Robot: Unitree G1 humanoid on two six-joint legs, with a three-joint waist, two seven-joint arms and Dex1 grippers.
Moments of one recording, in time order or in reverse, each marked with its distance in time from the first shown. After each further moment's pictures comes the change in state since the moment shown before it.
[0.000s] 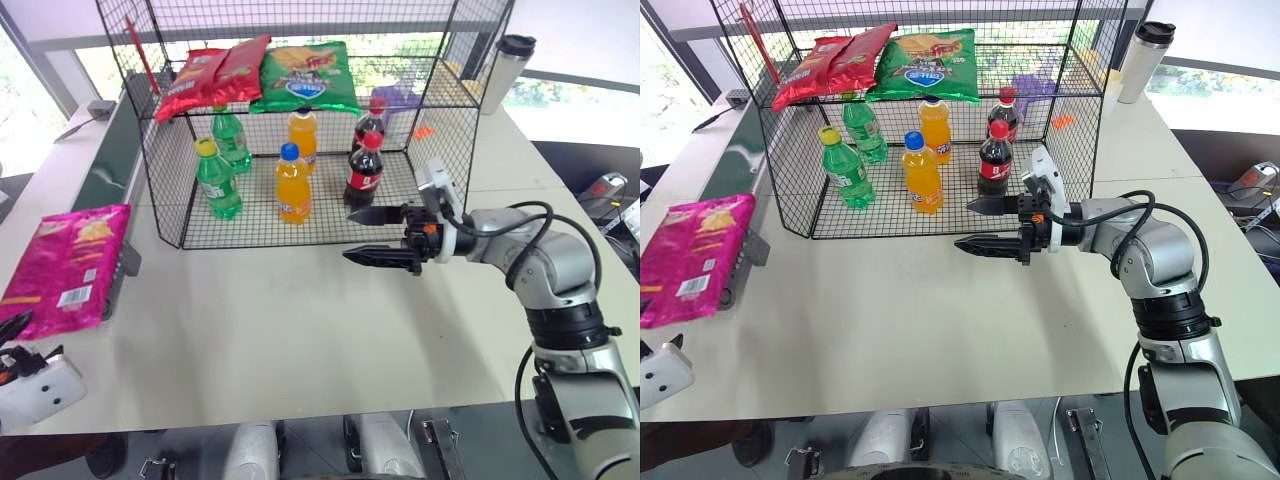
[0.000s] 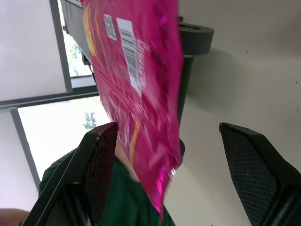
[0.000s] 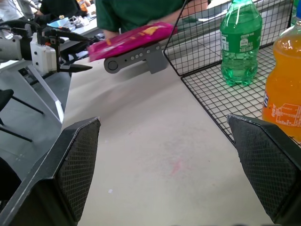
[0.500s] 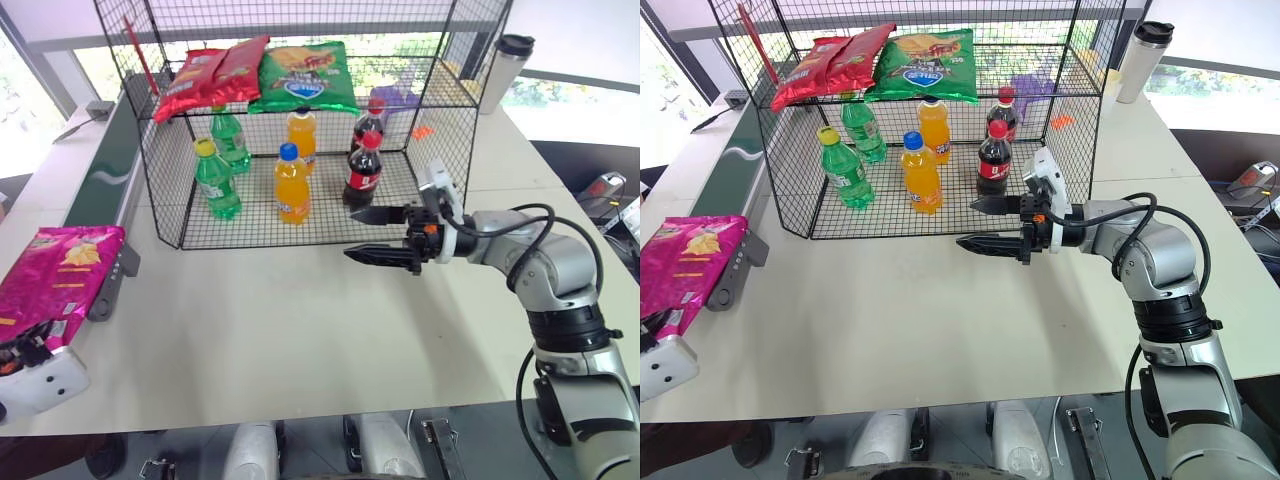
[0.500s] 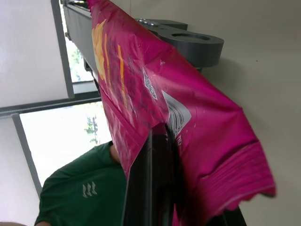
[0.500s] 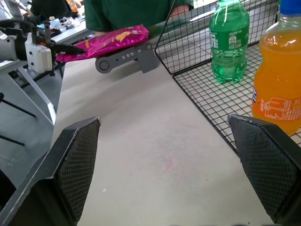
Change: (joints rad) left arm -0.035 0.032 -0.015 0.030 0.005 0.004 0.014; right arm 0.013 -0.001 -0.008 -0.005 0.000 -0.002 -0.028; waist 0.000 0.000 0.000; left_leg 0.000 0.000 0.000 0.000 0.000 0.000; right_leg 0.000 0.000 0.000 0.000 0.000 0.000
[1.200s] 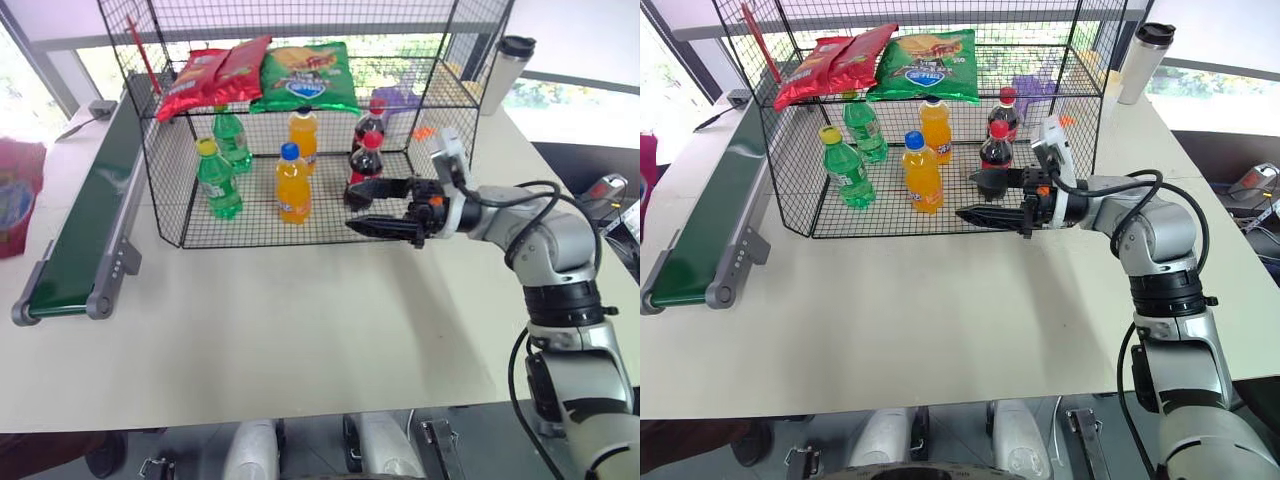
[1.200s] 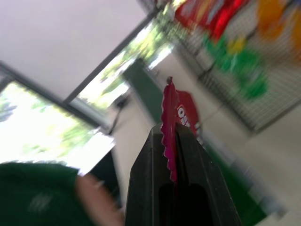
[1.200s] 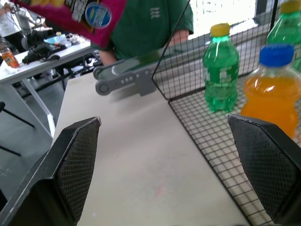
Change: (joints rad) left arm -0.403 0.754 0.847 0.131 -1.219 1.301 -0.653; right arm -0.128 0.028 -0.040 0.124 0.026 -0.034 0.046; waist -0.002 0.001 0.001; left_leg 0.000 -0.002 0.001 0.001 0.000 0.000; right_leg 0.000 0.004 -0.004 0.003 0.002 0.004
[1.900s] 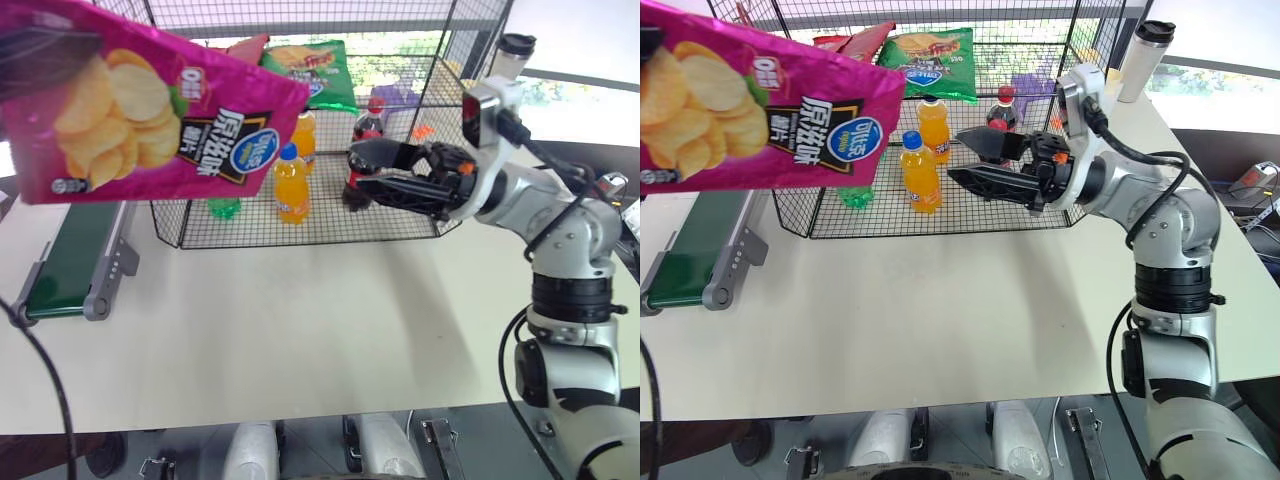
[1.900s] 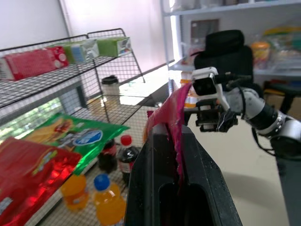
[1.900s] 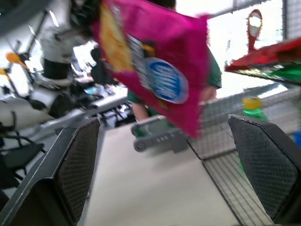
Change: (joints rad) left arm -0.985 -0.129 -1.124 0.163 -0.601 -0.170 0.159; right arm -0.045 0.106 -0.129 -0.120 0.243 0.148 -0.092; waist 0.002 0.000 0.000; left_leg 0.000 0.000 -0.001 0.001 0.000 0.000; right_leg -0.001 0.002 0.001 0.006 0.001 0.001
